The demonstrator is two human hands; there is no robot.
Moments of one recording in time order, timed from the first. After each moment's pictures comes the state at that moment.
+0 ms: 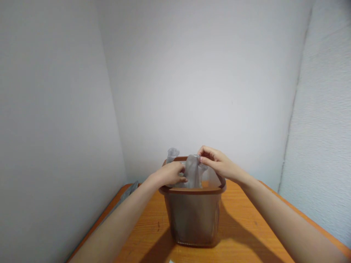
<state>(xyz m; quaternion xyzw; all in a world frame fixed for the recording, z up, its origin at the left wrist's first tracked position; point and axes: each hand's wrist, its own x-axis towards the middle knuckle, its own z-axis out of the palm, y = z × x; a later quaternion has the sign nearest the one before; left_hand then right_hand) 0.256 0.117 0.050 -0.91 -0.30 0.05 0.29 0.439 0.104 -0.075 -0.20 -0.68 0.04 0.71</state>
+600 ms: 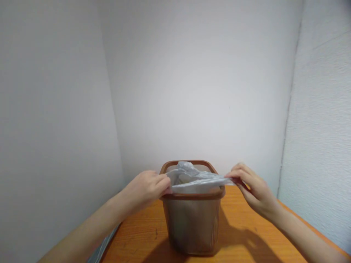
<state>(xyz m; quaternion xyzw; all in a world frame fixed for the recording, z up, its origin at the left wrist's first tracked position) 0.191 0.046 0.069 -0.85 -0.10 0.05 0.52 0.458 0.086 -0.173 -0.24 -0.60 -0.15 0.74</state>
